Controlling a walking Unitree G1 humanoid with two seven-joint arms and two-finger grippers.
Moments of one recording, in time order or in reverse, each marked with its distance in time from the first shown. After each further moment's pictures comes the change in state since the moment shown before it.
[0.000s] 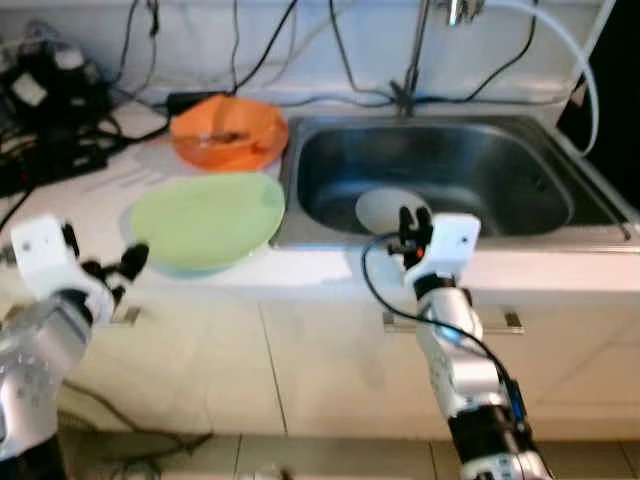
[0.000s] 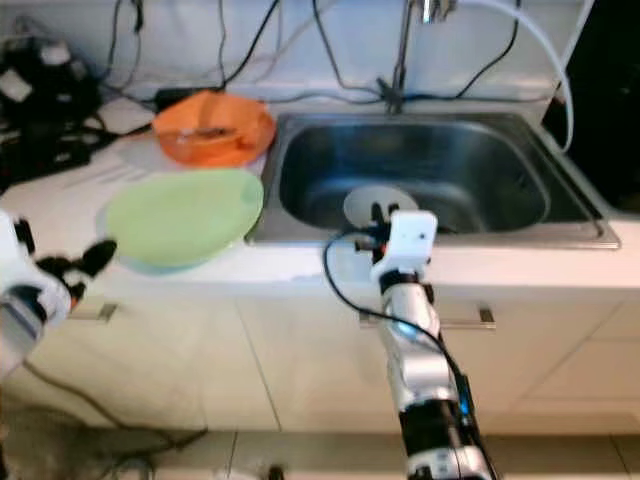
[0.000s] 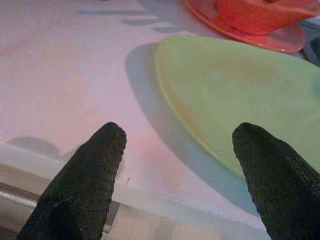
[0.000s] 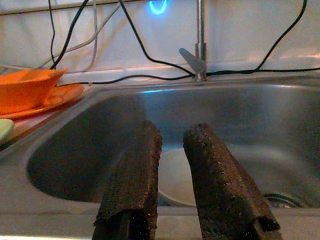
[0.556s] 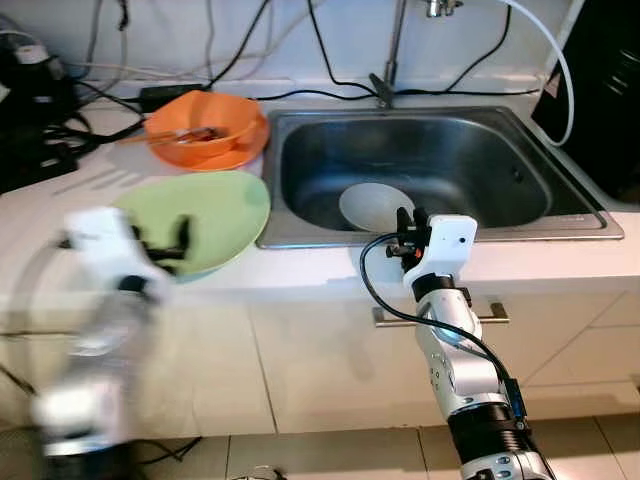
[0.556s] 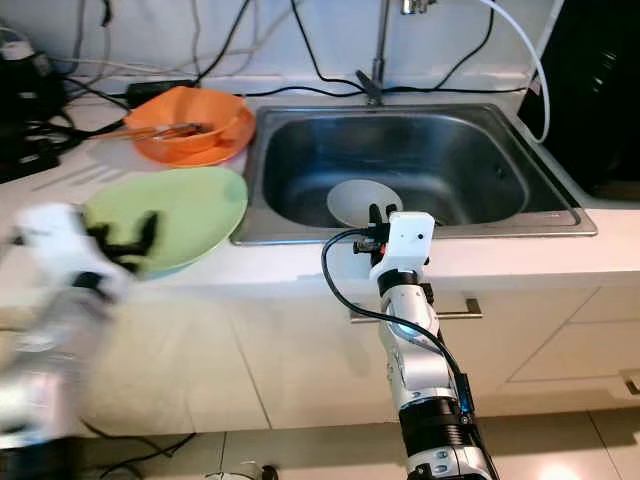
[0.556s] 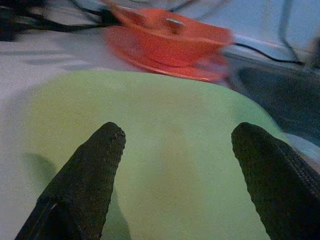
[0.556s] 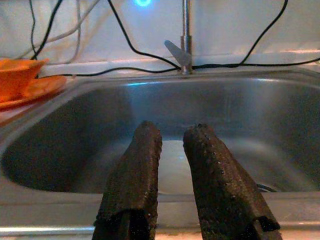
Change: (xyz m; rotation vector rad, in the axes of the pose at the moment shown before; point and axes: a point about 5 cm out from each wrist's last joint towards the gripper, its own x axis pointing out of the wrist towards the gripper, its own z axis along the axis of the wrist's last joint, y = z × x) left arm 0.016 -0.063 -0.024 0.022 -0.226 -0.129; right arm 0.000 0.001 -0.002 -0.002 0.015 0.017
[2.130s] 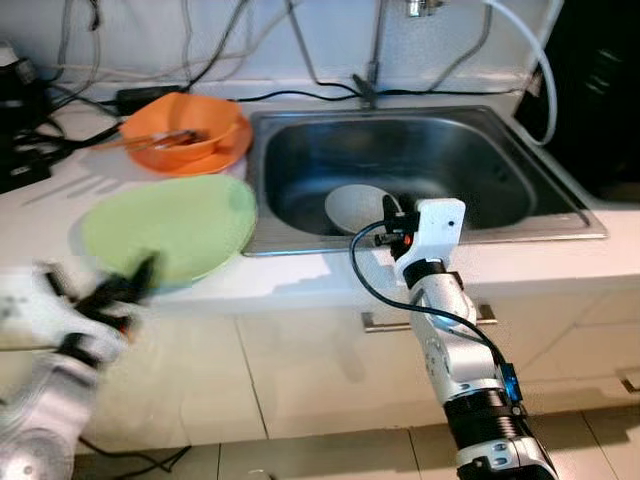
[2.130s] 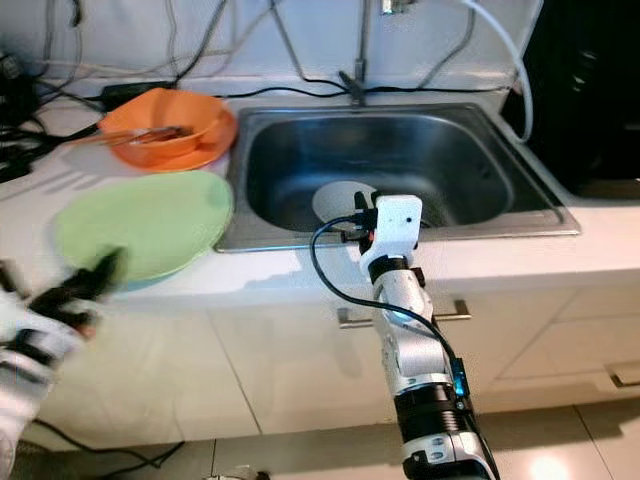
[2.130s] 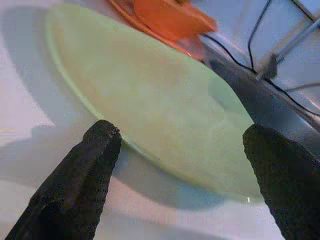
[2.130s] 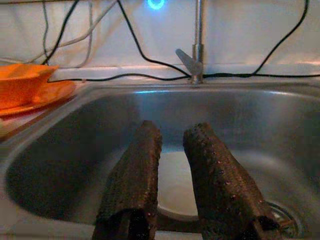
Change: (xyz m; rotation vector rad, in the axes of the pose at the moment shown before) left arm -0.053 0.050 -0.008 -0.326 0.090 -0.090; right arm 0.011 0.017 0.013 0.008 -0.006 0.098
